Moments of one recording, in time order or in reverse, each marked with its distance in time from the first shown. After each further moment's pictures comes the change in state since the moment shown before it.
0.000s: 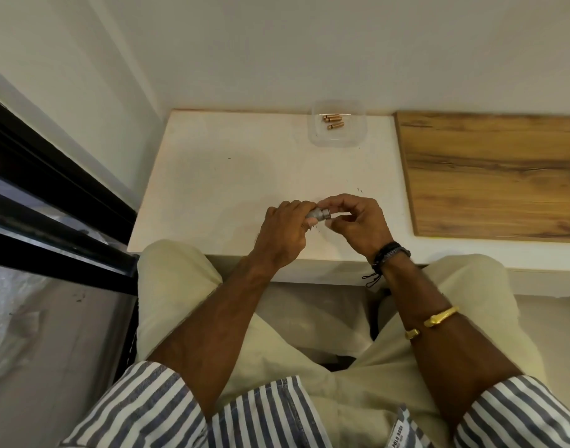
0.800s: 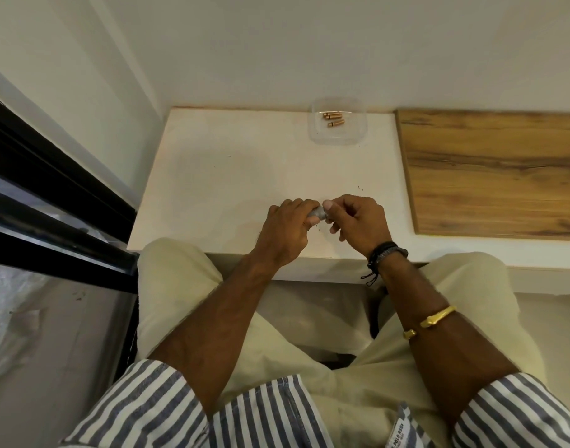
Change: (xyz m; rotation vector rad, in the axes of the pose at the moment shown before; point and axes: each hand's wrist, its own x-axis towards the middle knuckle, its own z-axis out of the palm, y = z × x) left_hand 0.000 0.001 0.001 -0.012 0.003 0.011; right_hand -0.001 -0.002 0.008 -0.058 0.081 0.117
